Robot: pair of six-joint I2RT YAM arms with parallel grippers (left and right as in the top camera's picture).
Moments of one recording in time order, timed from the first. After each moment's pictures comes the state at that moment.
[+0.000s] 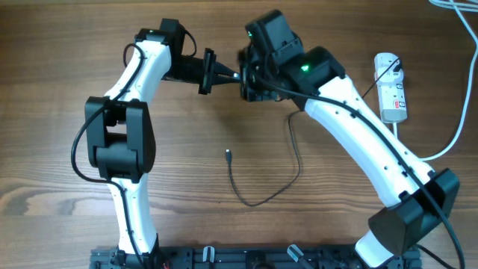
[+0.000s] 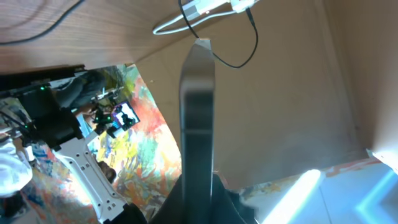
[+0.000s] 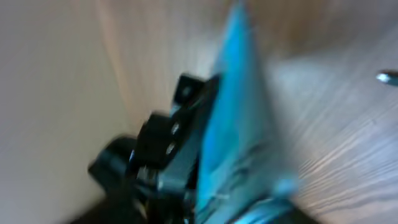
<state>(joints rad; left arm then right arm) -0.15 2.24 1.80 -1.15 1.38 -1.10 0.60 1.79 1.75 -0.85 -0.10 1.94</state>
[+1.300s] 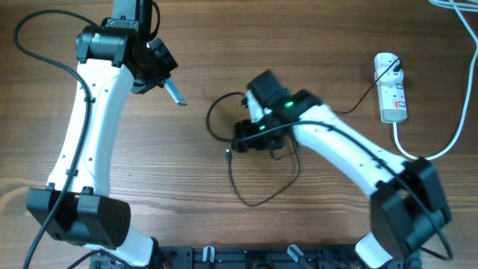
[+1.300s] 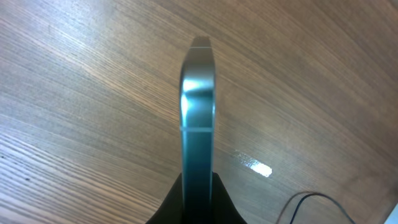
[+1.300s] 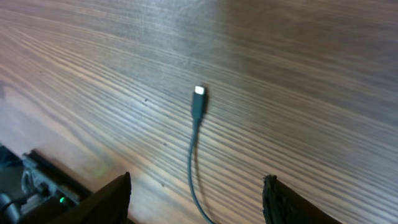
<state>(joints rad) -0.14 1.74 1.79 -1.25 -0.01 -0.69 0.64 1.77 1.27 -0.80 -0.37 0.46</state>
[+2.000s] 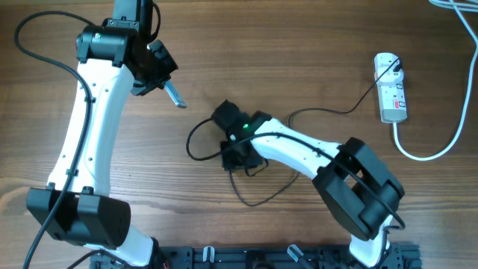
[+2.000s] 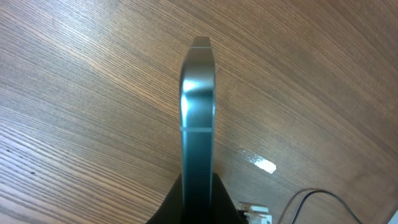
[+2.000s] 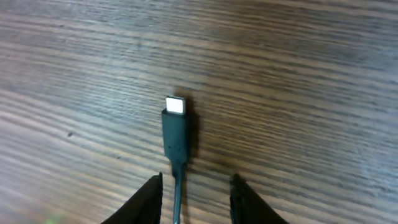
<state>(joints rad) -0.14 1.74 1.79 -1.27 -0.01 -0.69 0.82 1.99 1.27 -0.70 -0.18 0.69</state>
